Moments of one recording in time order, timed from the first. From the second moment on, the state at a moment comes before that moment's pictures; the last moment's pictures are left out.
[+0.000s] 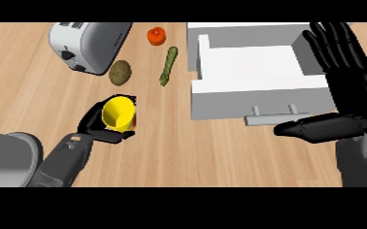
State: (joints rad) left arm -0.61 0.23 0.08 -0.19 -0.10 -0.47 -0.92; right arm -0.32 -0.21 -0.11 -1.85 -0.13 0.18 0.13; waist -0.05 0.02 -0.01
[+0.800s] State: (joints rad) left arm -0.56 0.18 0.29 -0.30 0.06 -0.17 -1.08; right arm -0.29 -0.22 -0.15 -1.85 -0.15 0.19 0.13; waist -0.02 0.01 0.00
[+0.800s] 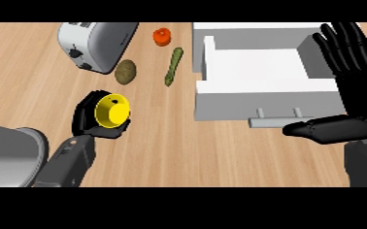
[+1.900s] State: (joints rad) left arm -0.88 0.02 0.13 -0.79 0.10 0.00 -0.60; right arm -0.25 -0.22 -0.16 -1.84 -0.12 0.18 0.11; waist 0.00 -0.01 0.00
